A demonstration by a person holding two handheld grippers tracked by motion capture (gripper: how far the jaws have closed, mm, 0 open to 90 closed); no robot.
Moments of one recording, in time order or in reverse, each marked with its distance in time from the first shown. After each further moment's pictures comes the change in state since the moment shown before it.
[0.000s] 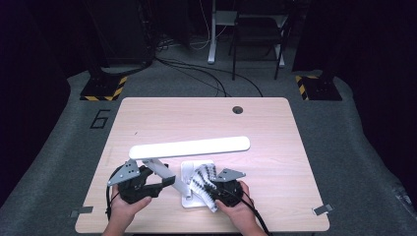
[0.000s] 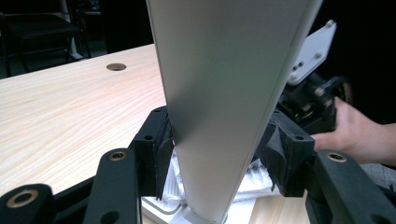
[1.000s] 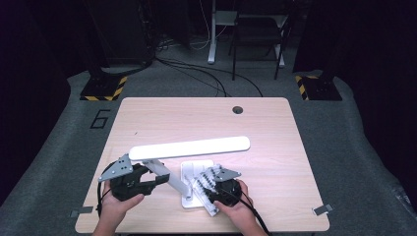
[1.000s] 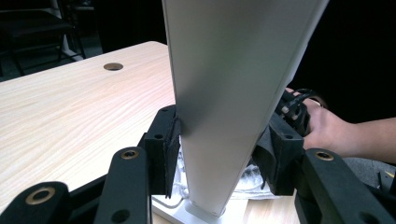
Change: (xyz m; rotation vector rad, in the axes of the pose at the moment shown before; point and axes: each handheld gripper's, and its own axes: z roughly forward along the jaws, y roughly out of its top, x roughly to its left) left arm 0.006 0.015 -0.015 0.032 -0.035 0.018; right arm -0.005 -0.006 0.014 0.084 -0.086 -0.027
